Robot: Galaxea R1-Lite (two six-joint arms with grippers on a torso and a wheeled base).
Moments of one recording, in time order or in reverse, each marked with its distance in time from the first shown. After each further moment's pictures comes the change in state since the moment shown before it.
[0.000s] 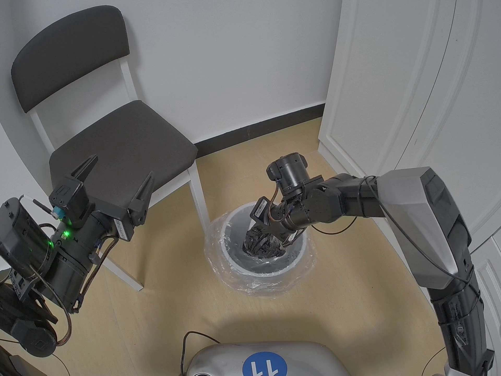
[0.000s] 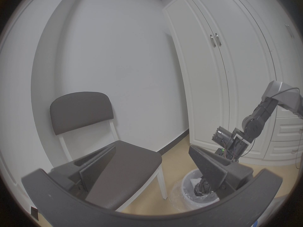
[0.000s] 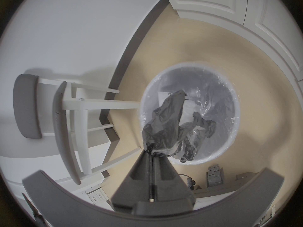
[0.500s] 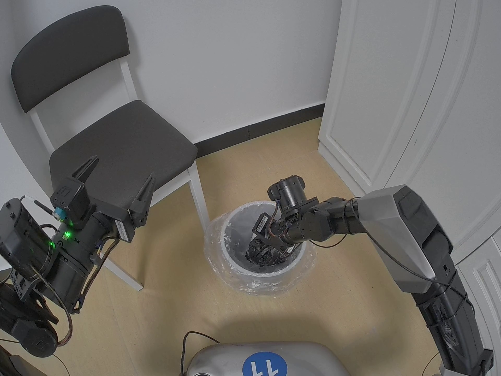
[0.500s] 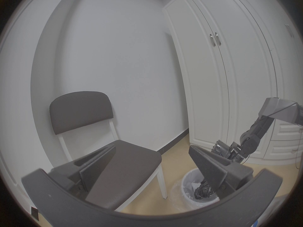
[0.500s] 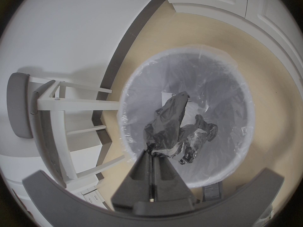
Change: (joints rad) left arm 0.000 0.004 0.002 0.000 0.000 0.001; right arm -0.028 0.131 0.000 -0.127 0.003 -0.034
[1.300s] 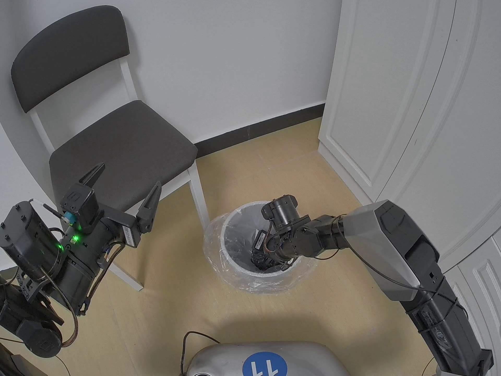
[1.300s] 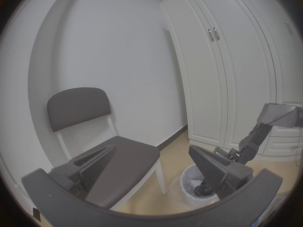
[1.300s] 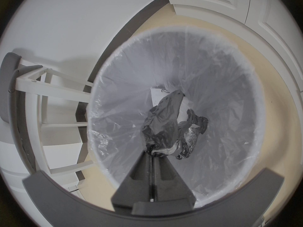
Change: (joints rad) left arm -0.001 0.036 0.006 0.000 0.000 -0.001; right arm 0.016 0.091 0.000 -0.038 -0.114 -0.093
